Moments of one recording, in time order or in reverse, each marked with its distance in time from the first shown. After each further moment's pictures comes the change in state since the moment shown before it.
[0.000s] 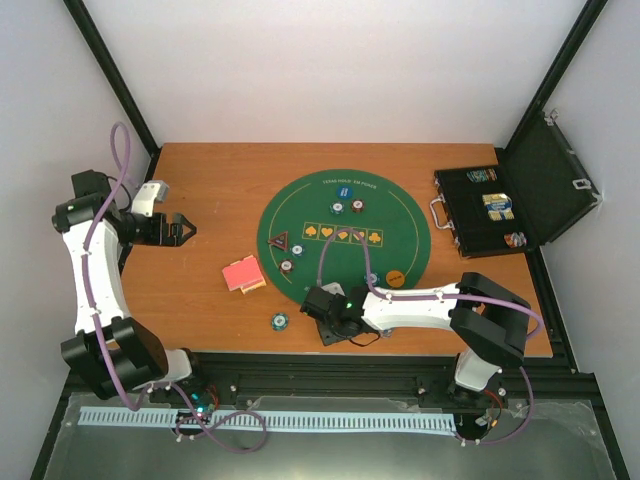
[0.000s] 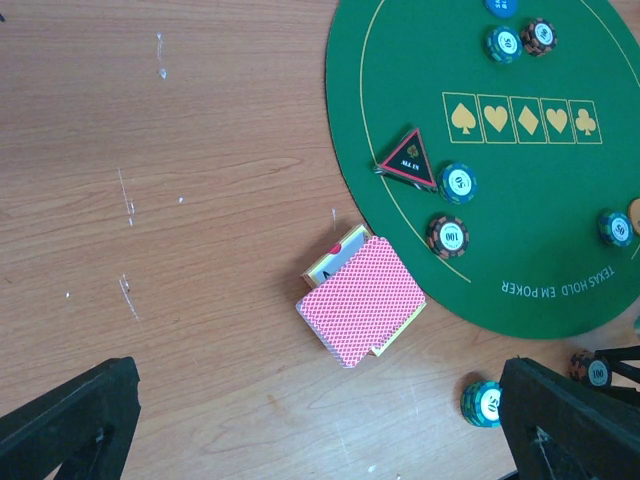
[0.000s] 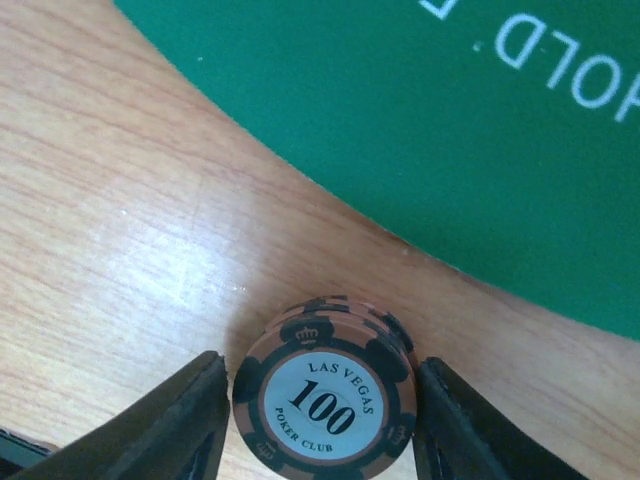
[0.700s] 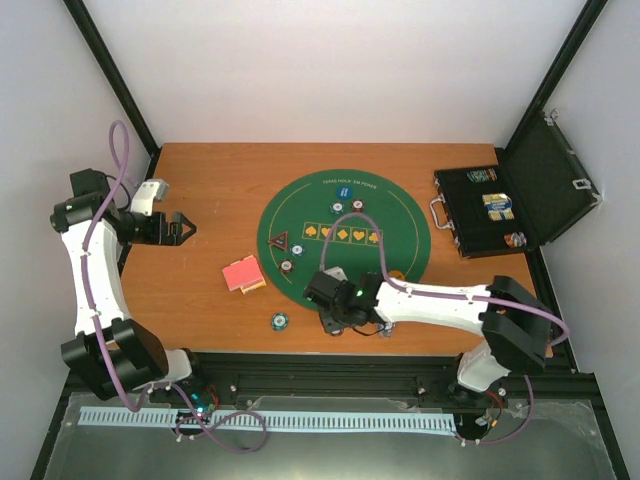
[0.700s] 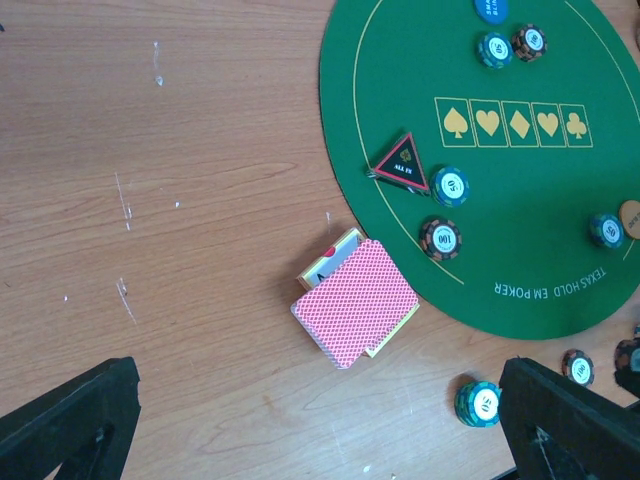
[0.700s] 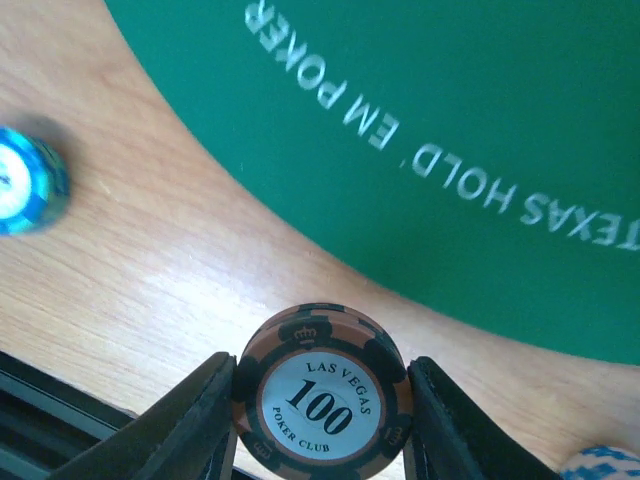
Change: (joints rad) left arm 0.000 -0.005 0.015 -0.013 0.007 0.000; right arm -0.027 -0.088 0.067 -0.103 0.035 -0.035
